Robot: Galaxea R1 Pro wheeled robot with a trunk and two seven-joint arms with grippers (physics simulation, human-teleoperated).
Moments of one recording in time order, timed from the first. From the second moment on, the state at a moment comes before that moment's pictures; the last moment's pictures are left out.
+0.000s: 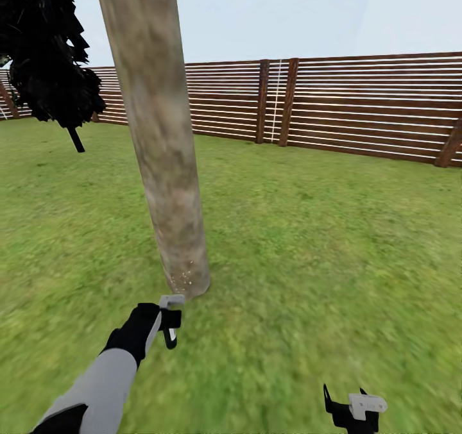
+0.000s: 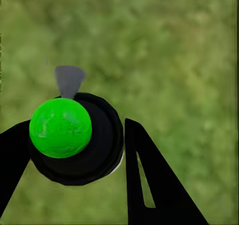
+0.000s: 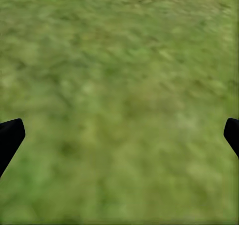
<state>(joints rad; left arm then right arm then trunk) -0.76 -0.12 0.33 -0.55 -0.37 0.58 -0.14 -0.36 -0.08 -0.23 -0.16 0.17 -0.73 -0.06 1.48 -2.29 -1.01</state>
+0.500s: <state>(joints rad) -0.76 -0.14 0.25 -0.66 -0.36 0.69 -0.15 -0.36 -0.08 -0.23 -0.16 0.17 -0.73 -0.06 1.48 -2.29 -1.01</state>
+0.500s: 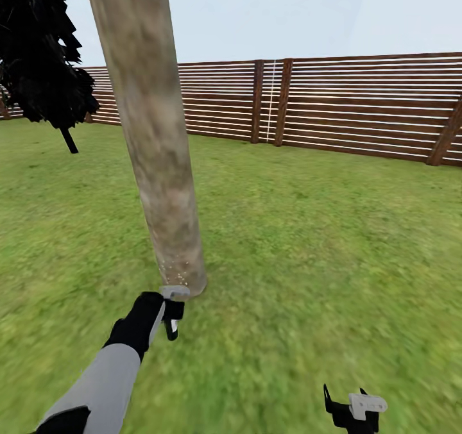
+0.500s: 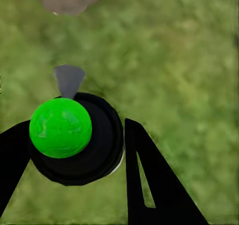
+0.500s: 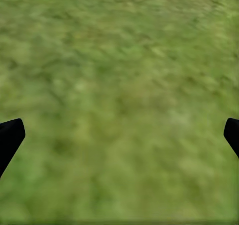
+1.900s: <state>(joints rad) -0.76 -0.12 0.21 -0.96 -0.35 0.85 -0.15 -0.36 -0.08 -0.23 -0.16 0.17 -0.73 -0.06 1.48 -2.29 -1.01</state>
